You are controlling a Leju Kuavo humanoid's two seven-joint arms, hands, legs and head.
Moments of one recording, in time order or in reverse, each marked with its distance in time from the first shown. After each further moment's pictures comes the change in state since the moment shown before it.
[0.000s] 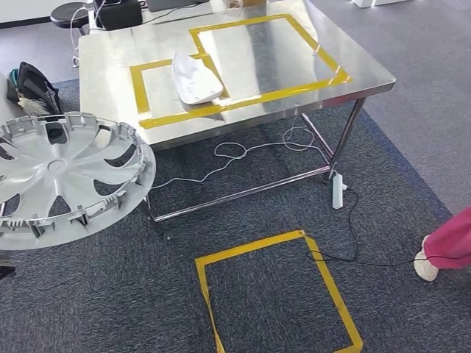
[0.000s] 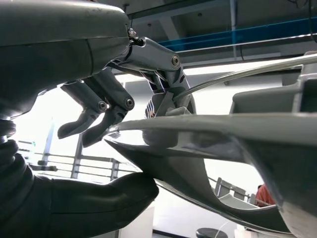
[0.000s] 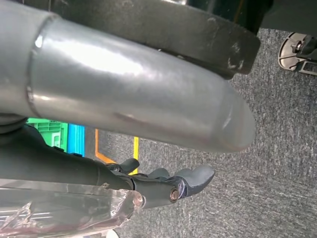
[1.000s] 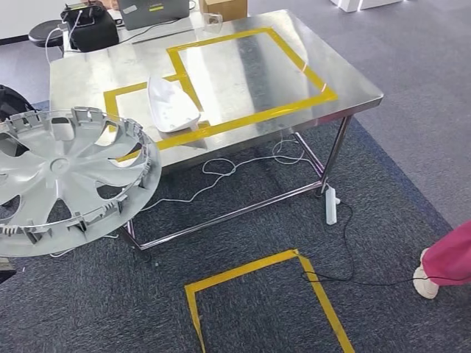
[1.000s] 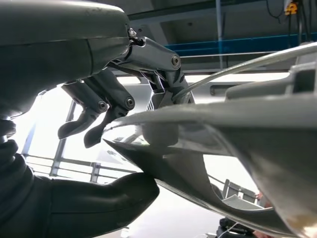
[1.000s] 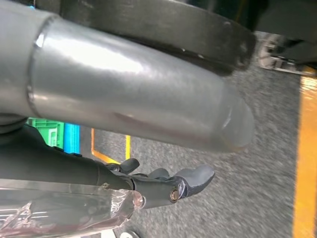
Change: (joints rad) left arm -0.001 -0.040 -0.001 -0.014 0.010 0.041 -0.021; right arm 0.006 0.001 0.000 -0.001 0.009 0.005 0.017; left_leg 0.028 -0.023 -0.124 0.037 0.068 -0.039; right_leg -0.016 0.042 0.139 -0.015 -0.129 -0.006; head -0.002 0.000
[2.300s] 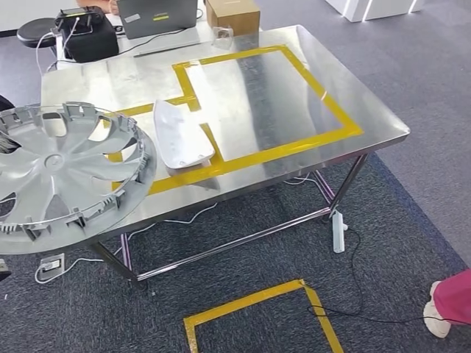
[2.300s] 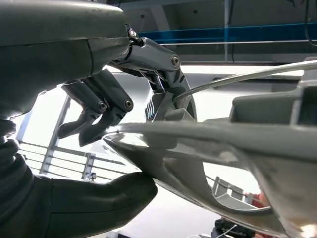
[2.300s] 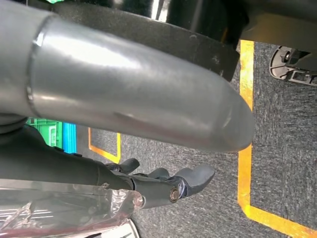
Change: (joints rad) left arm -0.001 -0.010 0.029 0.005 0.035 0.009 -0.051; right arm -0.026 0.001 0.000 -0.006 -0.011 0.016 0.017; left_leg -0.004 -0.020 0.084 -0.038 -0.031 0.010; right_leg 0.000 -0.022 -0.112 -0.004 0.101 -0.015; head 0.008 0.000
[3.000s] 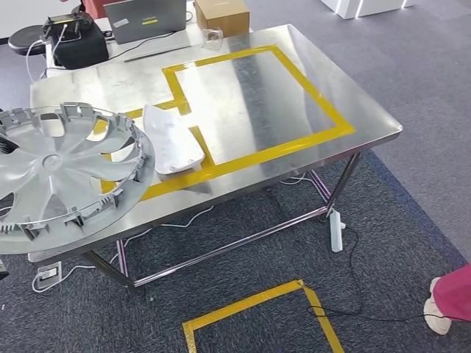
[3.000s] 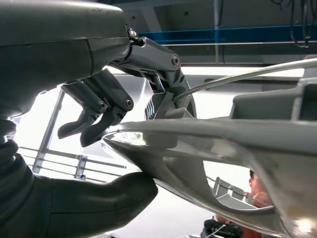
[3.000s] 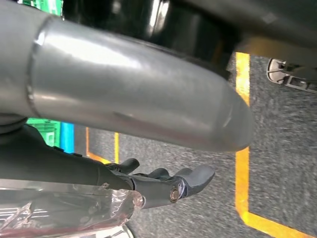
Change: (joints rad) left arm -0.003 -0.009 0.020 0.007 0.006 -0.008 -0.021; right arm -0.003 0.006 -0.002 0.000 0.002 0.004 0.000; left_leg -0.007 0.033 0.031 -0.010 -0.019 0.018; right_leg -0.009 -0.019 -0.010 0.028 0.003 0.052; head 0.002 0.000
